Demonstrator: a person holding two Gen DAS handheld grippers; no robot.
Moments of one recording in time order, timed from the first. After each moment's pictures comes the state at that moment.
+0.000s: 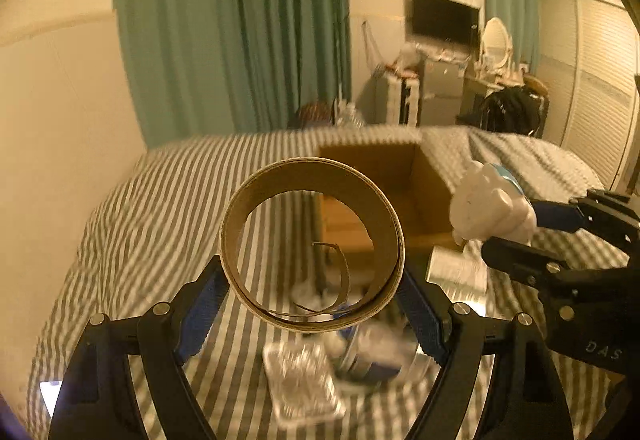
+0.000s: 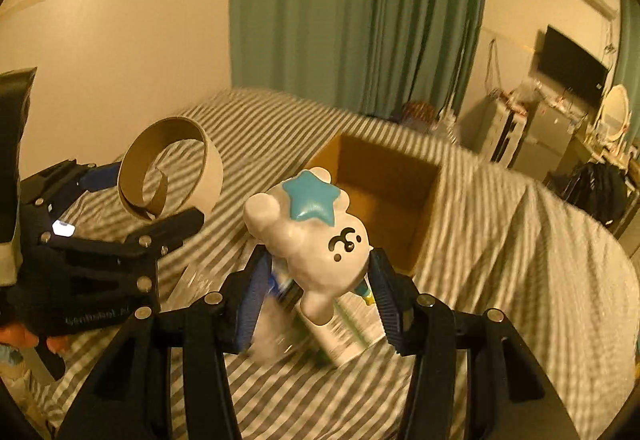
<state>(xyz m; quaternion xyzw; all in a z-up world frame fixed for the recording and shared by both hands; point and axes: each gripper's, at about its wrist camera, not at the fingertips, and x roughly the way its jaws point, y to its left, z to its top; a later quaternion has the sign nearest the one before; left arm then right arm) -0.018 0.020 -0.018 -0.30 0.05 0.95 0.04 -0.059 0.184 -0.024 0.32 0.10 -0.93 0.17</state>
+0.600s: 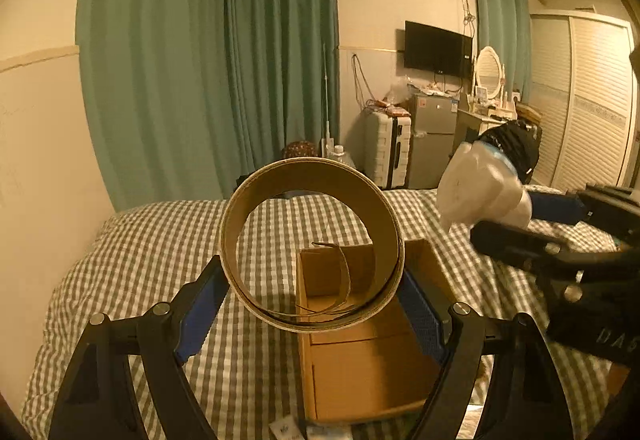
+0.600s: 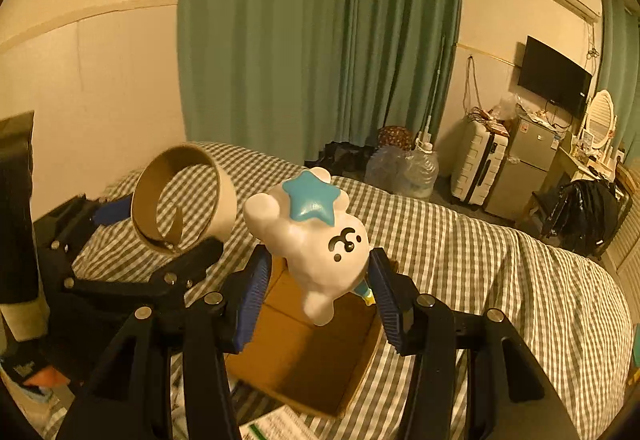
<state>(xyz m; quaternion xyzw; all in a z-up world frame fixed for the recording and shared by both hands) -0.169 0.032 0.009 -0.25 0.03 0.96 0.07 -0.187 0.189 0.034 0.29 0.08 -0.94 0.13</state>
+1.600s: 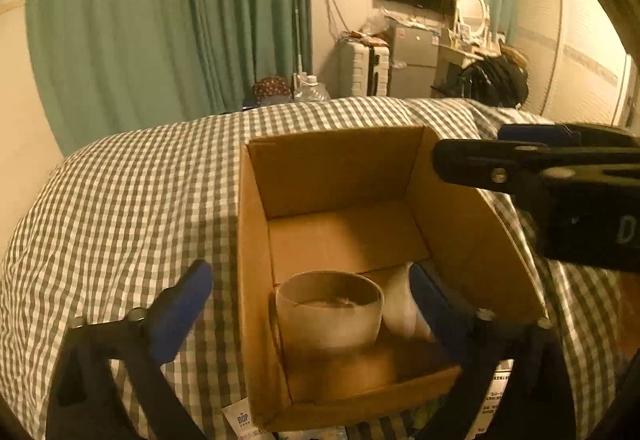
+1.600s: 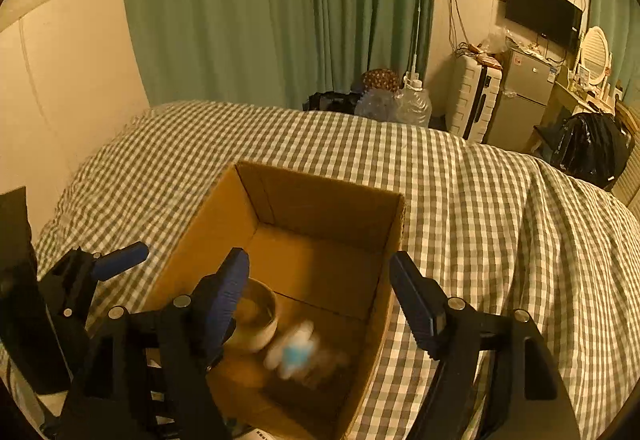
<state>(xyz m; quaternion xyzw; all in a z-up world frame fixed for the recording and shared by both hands) -0.221 0.079 -0.110 -0.35 0.05 0.93 0.11 -0.246 0.205 -0.057 0.37 0.03 -0.92 0.10</state>
